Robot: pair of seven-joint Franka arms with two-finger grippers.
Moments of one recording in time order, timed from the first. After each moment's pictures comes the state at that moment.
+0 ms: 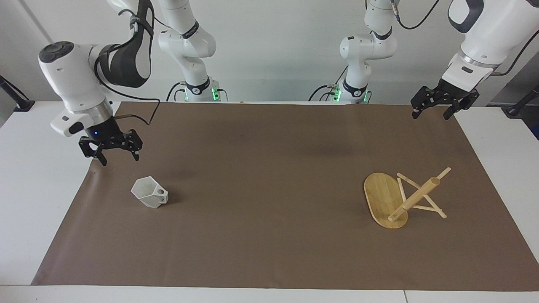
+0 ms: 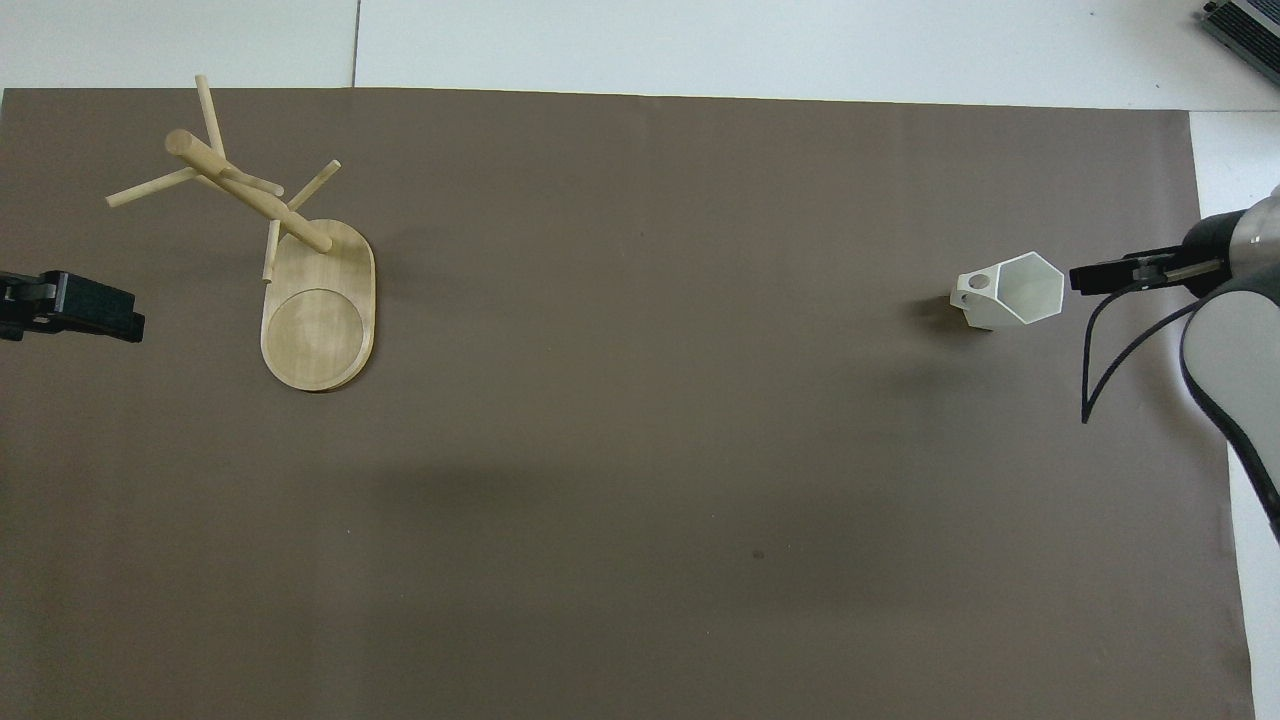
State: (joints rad) left arm 0.02 -0.01 -0.07 -1.56 -0.02 1.54 0.03; right arm -0.14 0.17 -0.02 -1.82 0.11 2.18 -0.38
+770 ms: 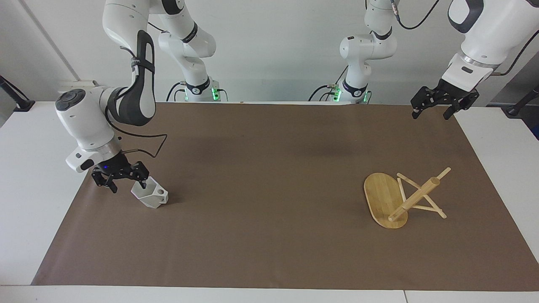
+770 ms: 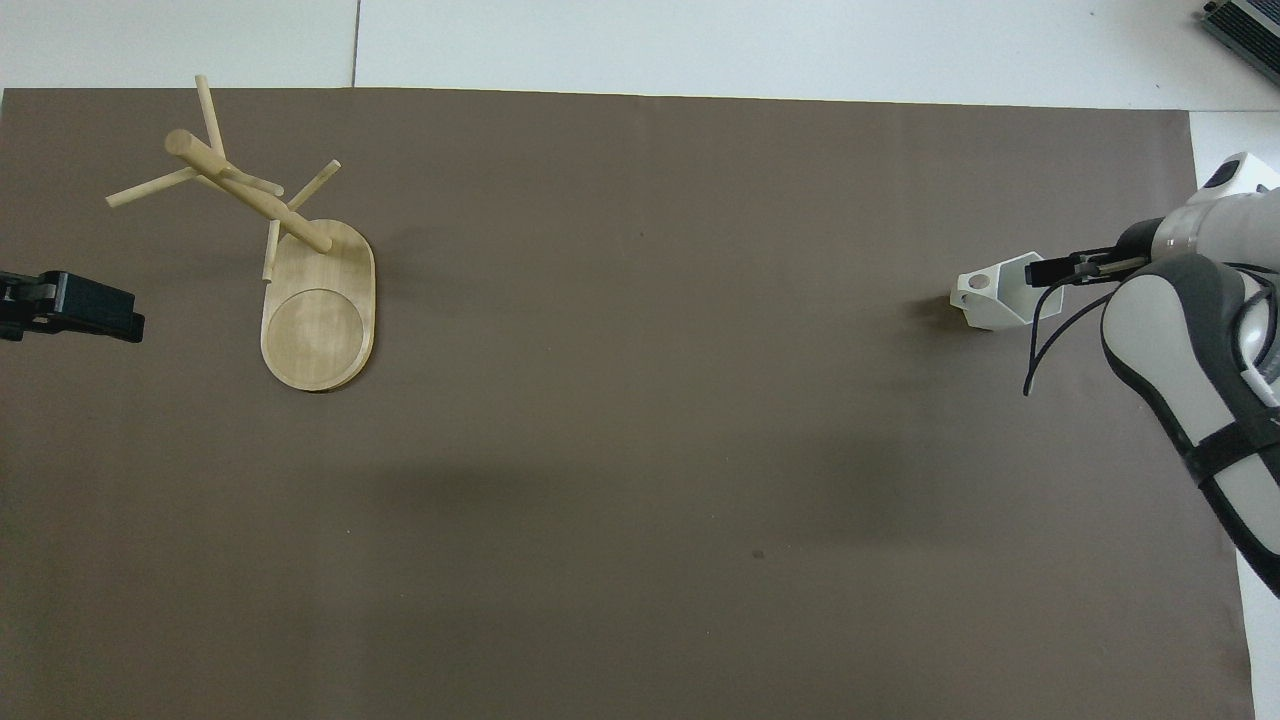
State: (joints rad) left arm 0.02 -0.01 -0.07 -1.56 -0.02 1.54 0.03; right arm -0.14 0.29 -0.03 -1.84 0.13 2.30 -0.38
